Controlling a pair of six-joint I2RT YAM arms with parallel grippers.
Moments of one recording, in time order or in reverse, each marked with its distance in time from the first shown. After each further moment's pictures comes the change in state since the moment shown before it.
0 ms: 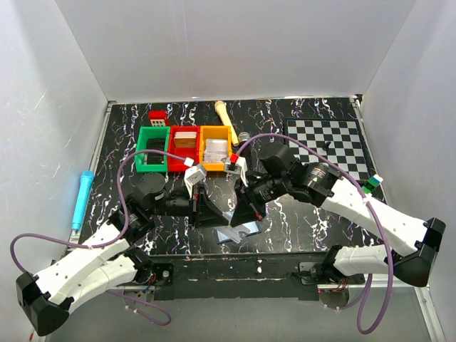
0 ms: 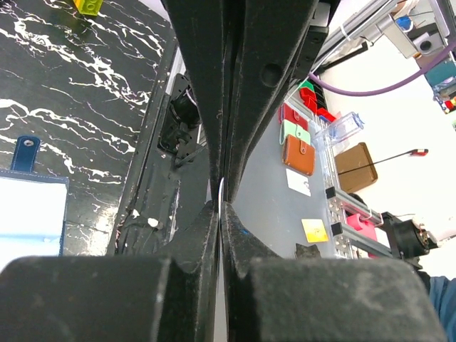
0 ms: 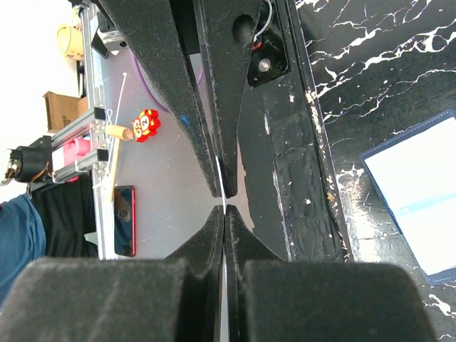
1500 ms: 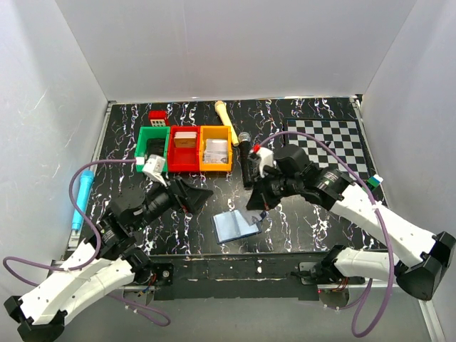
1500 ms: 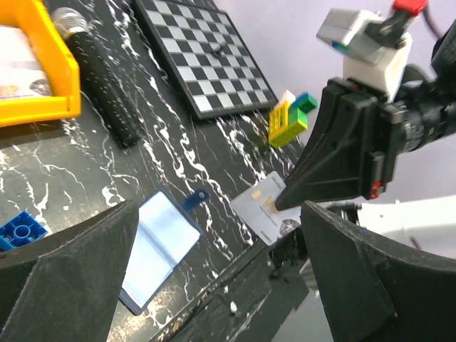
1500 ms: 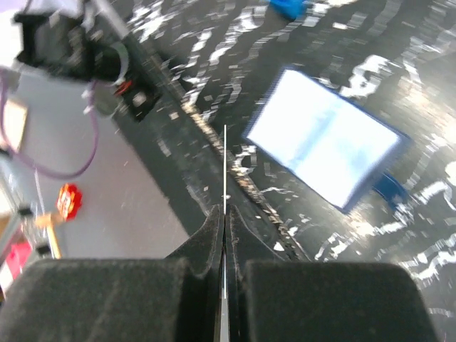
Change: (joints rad) left arm -0.032 -0.249 0.002 -0.224 -0.850 -0.135; right arm -0.181 -0.122 -0.179 -0.004 0.362 0.143
